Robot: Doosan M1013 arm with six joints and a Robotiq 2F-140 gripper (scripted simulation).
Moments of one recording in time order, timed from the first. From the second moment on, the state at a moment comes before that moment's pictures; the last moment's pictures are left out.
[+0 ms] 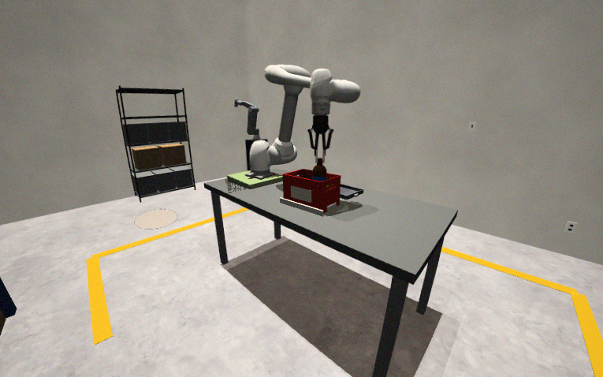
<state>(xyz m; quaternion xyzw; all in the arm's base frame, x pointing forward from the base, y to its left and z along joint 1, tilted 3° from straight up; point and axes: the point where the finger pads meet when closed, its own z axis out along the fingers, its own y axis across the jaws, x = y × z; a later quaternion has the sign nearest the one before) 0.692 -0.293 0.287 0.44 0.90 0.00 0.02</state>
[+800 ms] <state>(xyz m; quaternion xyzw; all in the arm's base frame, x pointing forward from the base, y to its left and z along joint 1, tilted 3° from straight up) 0.691 -0.292 0.291 0.44 0.90 0.00 0.02</state>
